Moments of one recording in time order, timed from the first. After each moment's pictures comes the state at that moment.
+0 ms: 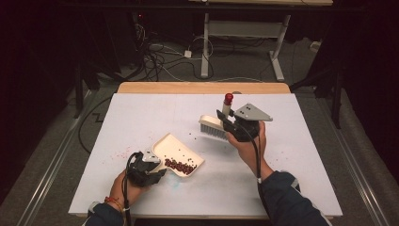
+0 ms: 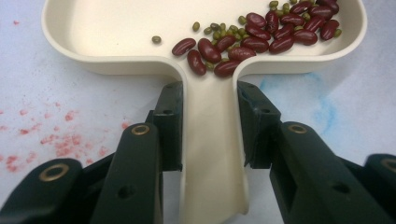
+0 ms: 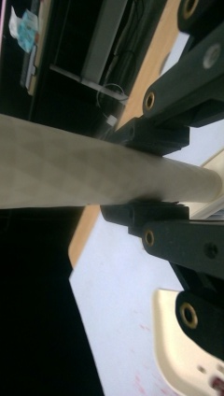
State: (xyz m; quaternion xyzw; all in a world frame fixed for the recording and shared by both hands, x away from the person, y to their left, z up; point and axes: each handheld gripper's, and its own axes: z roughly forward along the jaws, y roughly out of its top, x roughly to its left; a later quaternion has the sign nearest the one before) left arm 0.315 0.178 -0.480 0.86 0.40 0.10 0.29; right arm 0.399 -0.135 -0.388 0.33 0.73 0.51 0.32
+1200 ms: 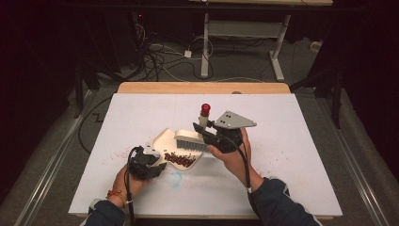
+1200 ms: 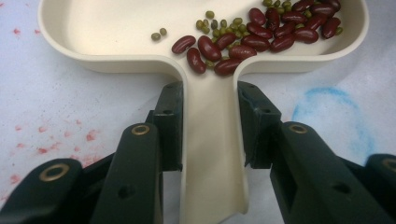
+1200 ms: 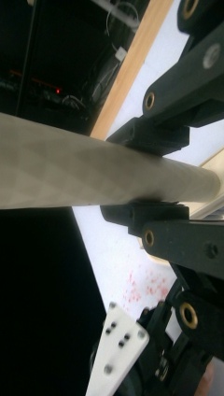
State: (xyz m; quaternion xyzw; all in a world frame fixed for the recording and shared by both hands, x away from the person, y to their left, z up) left arm 0.335 0.180 -0.484 0.85 0.42 0.11 0.29; right arm 0.363 -0.092 -0.376 0.26 0.77 0.54 0.23
